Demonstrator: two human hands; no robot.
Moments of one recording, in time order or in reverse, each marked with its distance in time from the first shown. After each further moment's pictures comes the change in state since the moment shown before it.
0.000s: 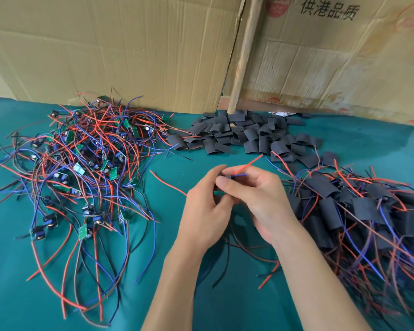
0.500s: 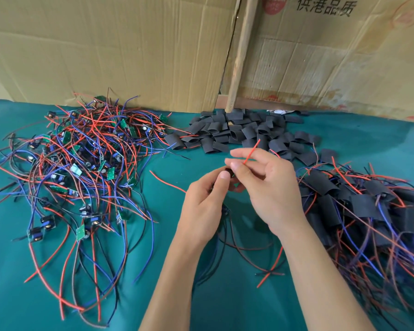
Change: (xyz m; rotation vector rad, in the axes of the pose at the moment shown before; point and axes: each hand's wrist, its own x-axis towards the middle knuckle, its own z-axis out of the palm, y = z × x) left_hand 0.003 0.003 0.002 -0.242 -0.038 -0.020; right_hand -0.002 -0.015 -0.007 -0.428 0.124 -0.310
